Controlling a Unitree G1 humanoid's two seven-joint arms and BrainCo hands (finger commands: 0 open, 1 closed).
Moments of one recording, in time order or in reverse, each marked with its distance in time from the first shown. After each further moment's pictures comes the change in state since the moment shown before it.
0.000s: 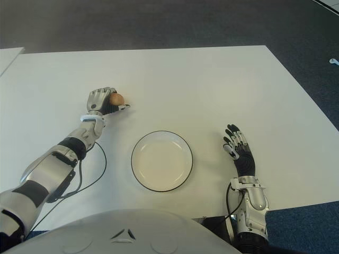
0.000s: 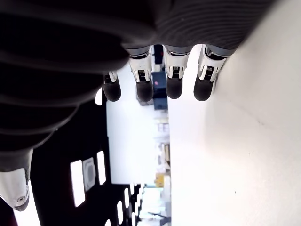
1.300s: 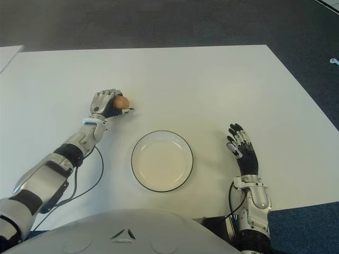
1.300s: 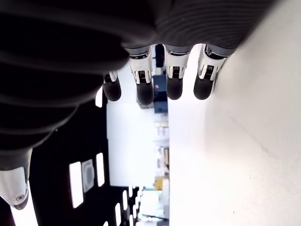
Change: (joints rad) left arm 0.098 0.080 -0.012 -0.305 0.036 -0.012 -0.073; right arm -0.028 -0.004 -0.020 0.042 -0.001 -0.018 0.018
